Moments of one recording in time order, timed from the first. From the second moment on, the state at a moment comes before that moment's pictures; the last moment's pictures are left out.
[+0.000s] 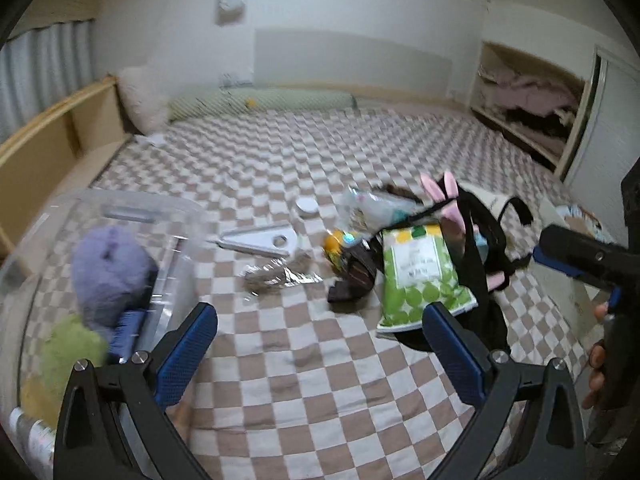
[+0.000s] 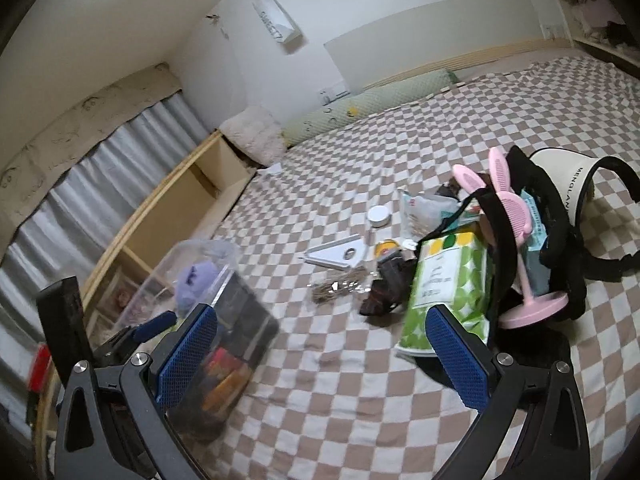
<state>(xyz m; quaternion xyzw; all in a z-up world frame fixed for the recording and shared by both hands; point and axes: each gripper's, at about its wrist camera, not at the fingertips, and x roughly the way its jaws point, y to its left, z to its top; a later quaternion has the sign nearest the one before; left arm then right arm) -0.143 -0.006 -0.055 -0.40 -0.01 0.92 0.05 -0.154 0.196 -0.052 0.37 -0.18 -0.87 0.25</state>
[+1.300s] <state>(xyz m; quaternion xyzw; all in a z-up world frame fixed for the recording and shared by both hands) -0.352 -0.025 -0.274 -0.50 0.05 0.87 0.01 -0.362 0.123 -0.131 0.40 -0.02 -0.88 0.24</state>
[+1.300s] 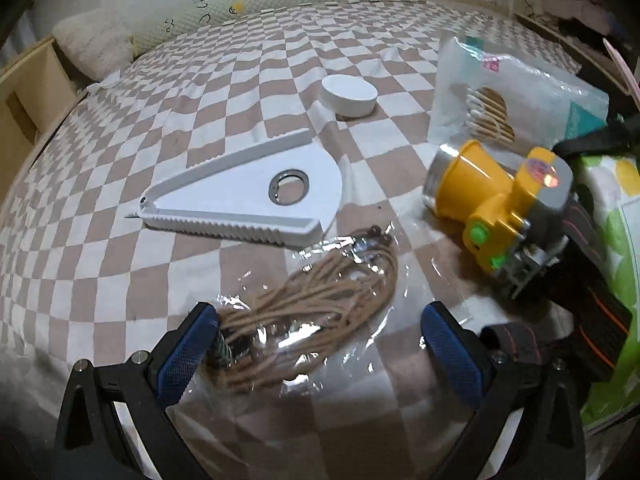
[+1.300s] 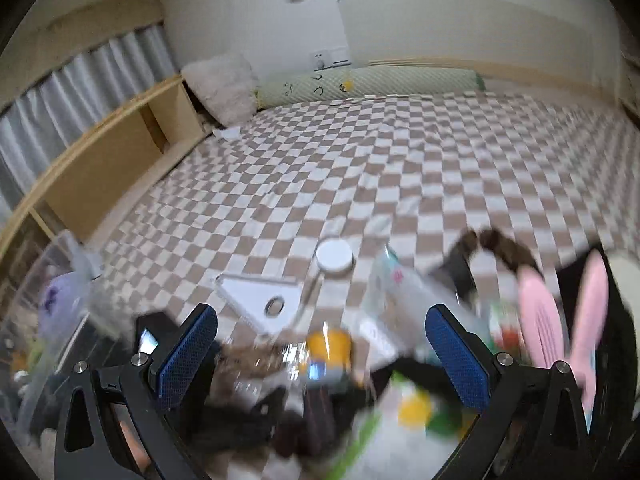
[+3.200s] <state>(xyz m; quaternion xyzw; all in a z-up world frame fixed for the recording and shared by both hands) -0.306 -0.025 -0.190 -0.44 -0.09 0.89 0.05 -0.402 0.106 -0.156 0.52 -0.08 -0.80 0.29</state>
